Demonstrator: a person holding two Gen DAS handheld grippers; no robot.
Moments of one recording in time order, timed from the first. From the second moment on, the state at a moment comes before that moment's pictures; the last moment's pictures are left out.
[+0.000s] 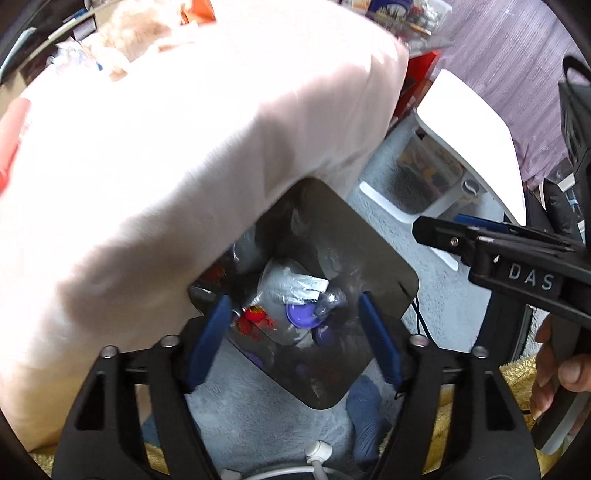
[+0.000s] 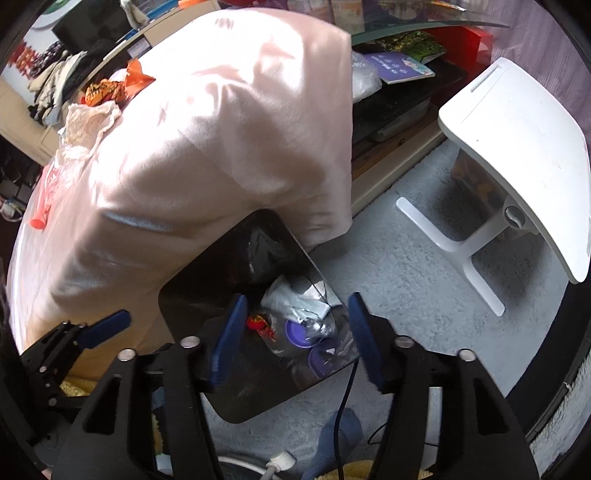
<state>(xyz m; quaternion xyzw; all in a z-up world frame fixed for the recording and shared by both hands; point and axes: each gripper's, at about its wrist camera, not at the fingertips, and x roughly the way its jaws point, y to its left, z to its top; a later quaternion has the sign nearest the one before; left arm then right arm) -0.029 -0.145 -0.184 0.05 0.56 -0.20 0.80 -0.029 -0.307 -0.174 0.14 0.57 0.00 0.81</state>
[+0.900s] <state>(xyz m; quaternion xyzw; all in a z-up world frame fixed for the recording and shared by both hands) 0.036 0.033 -0.044 0.02 0.46 -0.05 0.89 0.058 -0.220 -0.054 0.09 0.46 0.10 0.88</state>
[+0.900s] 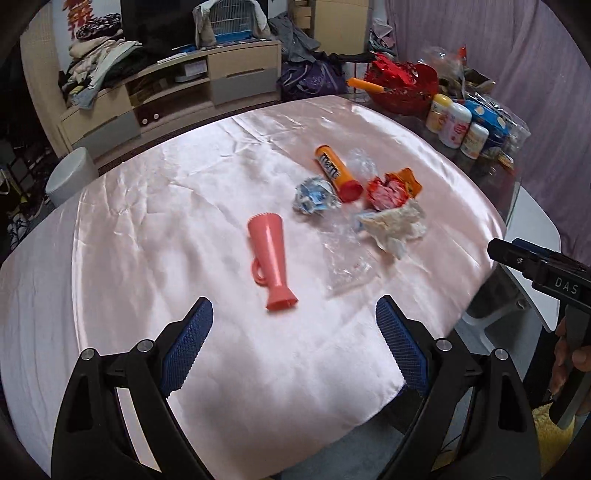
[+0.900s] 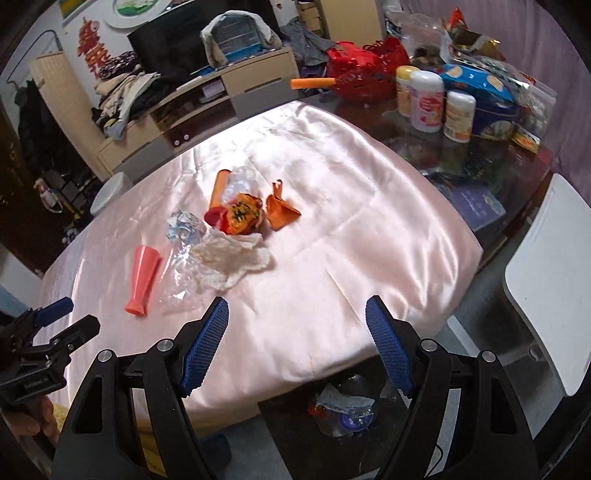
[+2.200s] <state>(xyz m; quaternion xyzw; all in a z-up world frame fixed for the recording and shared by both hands) 0.115 0.037 -0.112 0.03 0.56 -0.05 0.83 0.108 -0.154 -0.085 0.08 0.50 0.18 0.84</state>
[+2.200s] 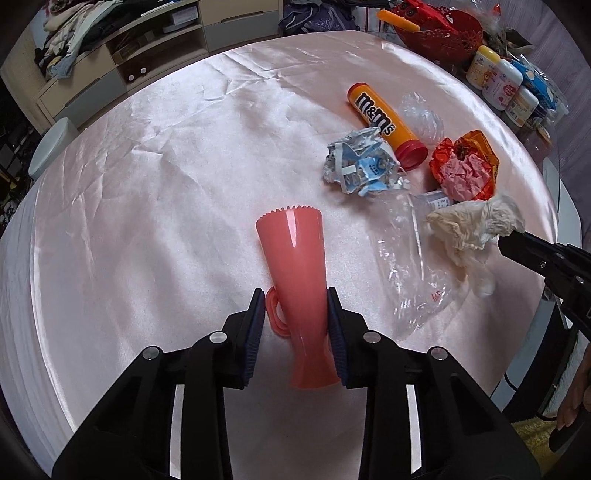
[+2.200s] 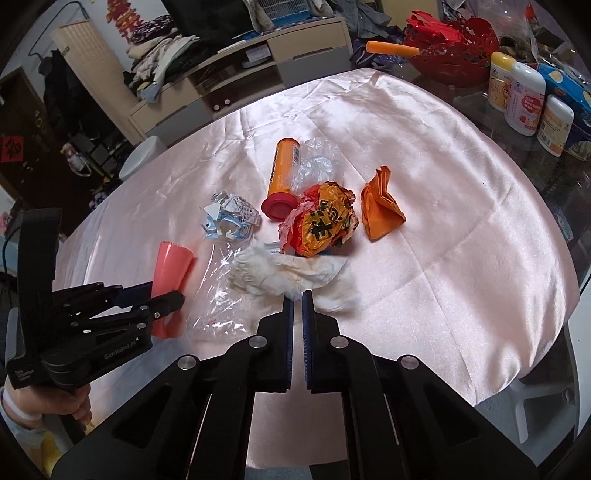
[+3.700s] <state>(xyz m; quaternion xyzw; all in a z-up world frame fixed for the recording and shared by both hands) 0.055 0.012 -0.062 0.01 0.49 -0.10 0.87 0.097 -0.181 -0.084 0.10 0.49 0.16 0.85</state>
